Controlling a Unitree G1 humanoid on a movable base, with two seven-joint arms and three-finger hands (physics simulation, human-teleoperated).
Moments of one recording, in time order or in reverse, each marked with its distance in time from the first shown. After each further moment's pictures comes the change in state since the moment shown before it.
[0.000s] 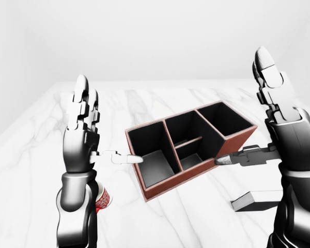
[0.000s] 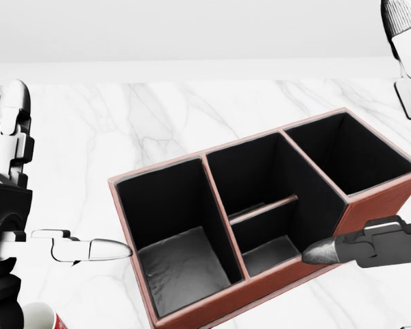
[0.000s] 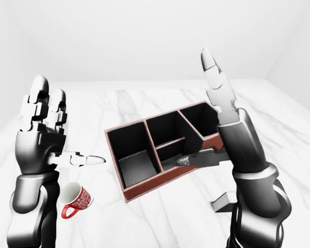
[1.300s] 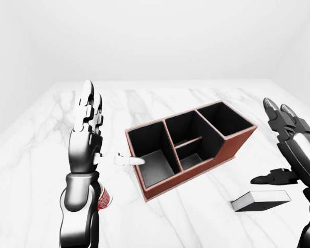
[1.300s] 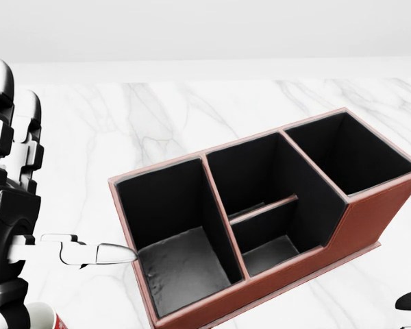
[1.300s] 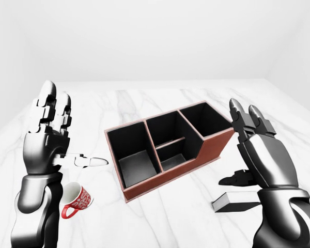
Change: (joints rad) left arm 0.019 -0.007 -0.017 0.022 0.020 0.000 -0.005; right arm 0.203 0.033 -0.250 -0.012 -0.517 0.000 0.293
